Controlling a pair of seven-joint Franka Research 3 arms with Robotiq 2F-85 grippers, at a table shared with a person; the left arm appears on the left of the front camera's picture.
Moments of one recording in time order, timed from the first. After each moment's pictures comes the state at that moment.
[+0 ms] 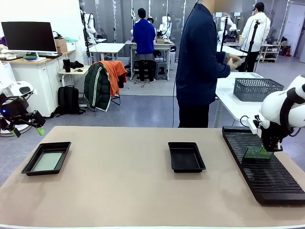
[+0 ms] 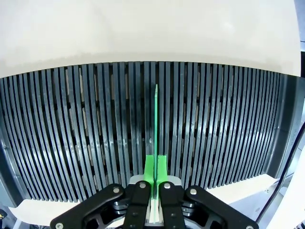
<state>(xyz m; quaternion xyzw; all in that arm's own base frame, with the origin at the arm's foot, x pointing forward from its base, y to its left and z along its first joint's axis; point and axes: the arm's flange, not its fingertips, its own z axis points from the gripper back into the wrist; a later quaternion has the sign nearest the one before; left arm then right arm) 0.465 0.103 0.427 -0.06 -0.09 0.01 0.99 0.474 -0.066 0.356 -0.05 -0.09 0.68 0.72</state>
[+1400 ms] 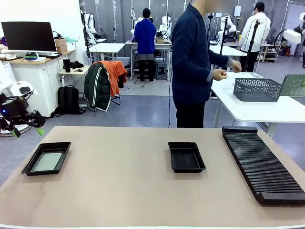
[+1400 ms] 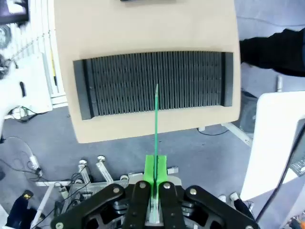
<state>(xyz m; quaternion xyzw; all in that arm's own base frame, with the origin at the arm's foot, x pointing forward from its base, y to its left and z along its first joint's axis) 0.465 0.103 0.427 -0.06 -0.09 0.01 0.99 0.433 -0.080 0.689 -0.04 -0.06 0.66 0.75</state>
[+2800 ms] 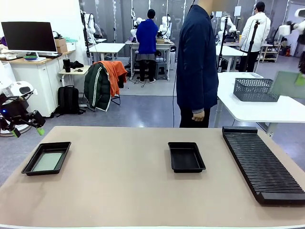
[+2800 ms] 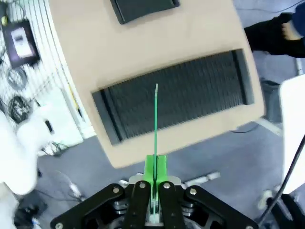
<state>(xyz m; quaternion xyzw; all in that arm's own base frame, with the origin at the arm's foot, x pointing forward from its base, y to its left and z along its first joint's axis) 0.465 0.103 0.427 -0.06 -0.09 0.01 0.99 0.438 -0.057 0.677 0.03 -0.04 0.56 0.83</state>
